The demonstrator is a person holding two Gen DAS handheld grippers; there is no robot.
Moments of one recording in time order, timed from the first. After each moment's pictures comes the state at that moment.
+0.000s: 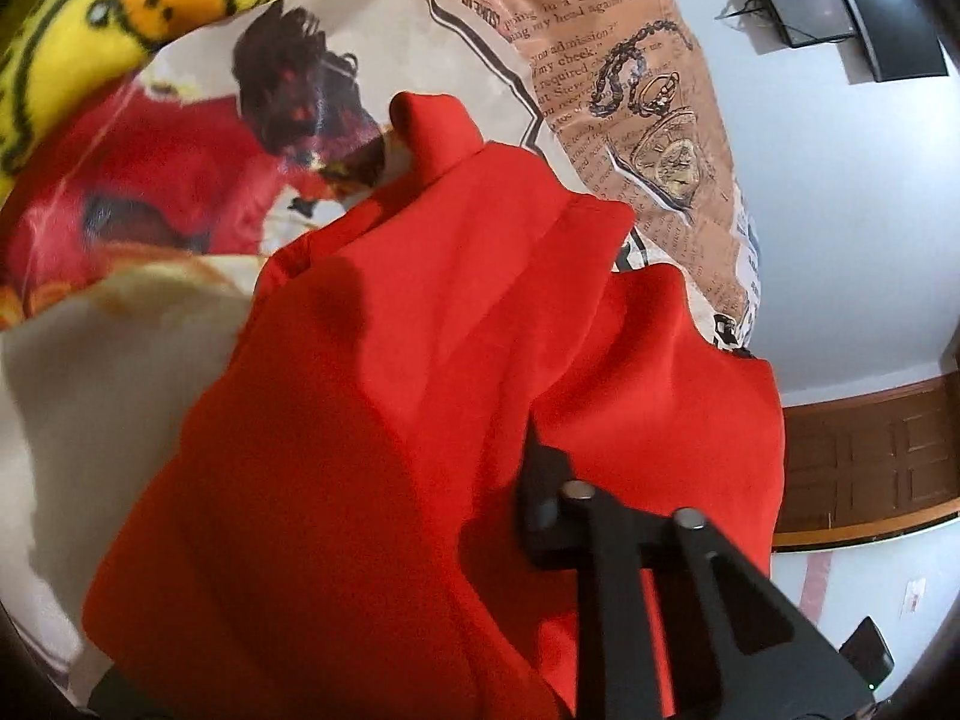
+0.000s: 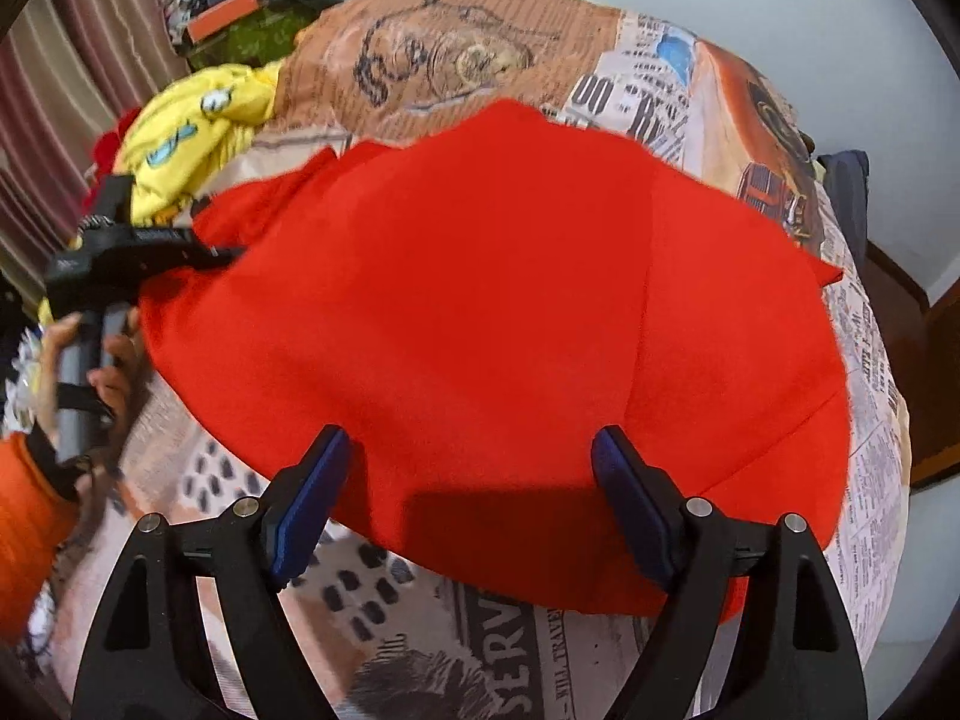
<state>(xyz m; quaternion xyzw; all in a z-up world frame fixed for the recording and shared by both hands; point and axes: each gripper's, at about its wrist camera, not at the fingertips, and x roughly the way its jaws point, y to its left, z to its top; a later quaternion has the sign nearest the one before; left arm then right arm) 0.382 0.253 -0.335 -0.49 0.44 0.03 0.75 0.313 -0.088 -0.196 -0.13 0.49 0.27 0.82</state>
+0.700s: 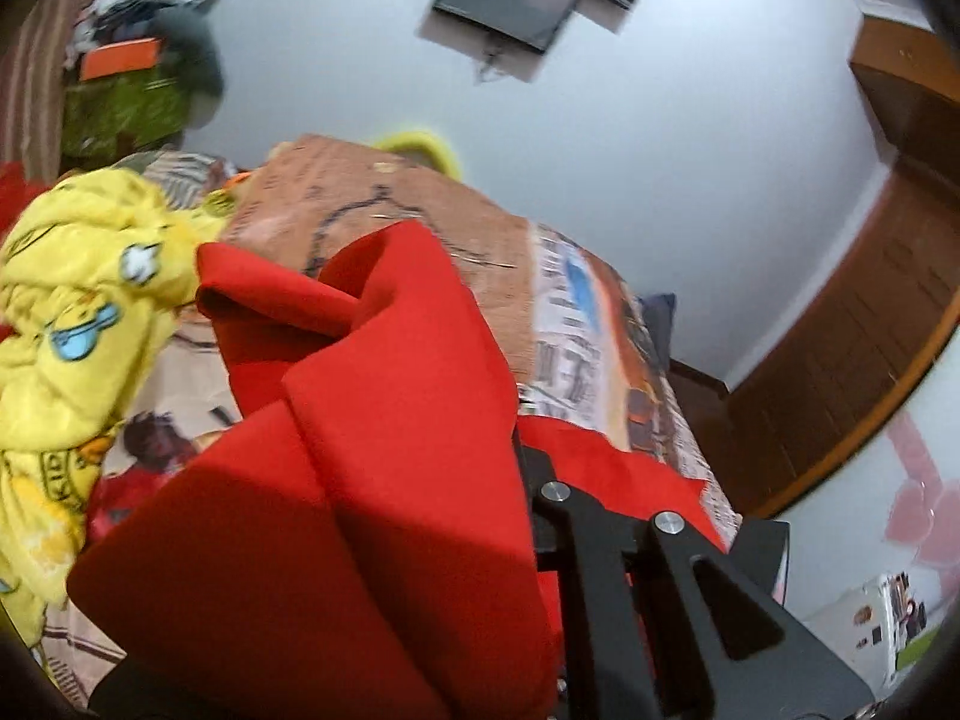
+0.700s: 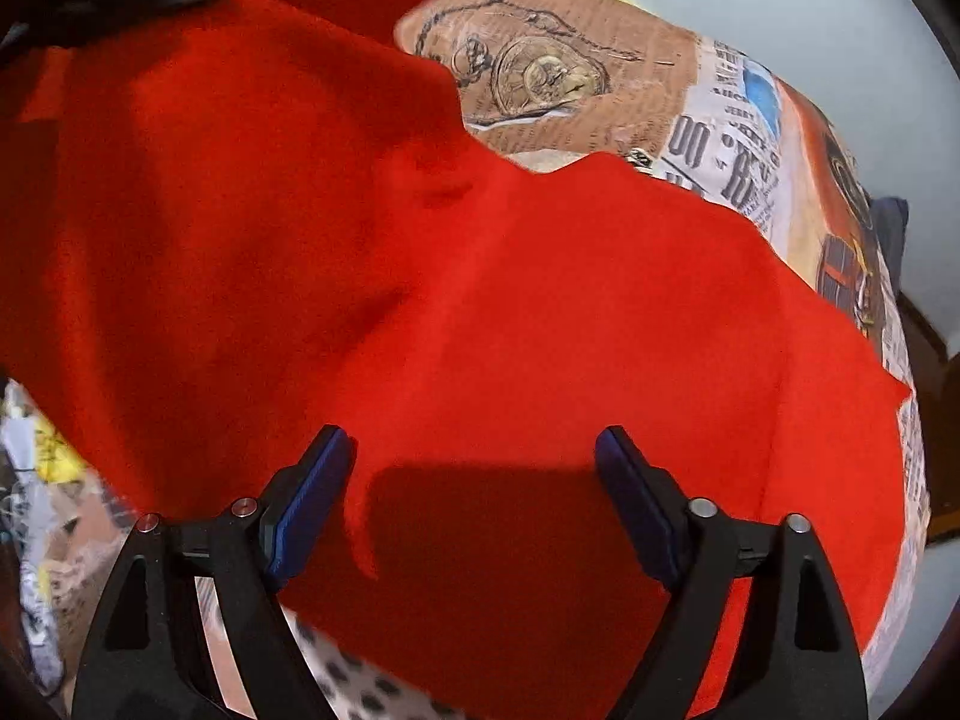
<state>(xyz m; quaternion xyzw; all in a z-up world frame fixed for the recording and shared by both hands) 0.395 0.131 -0.128 -0.24 0.30 -0.01 0.92 0.338 -0.036 -0.204 -0.14 0.48 0.32 0.80</state>
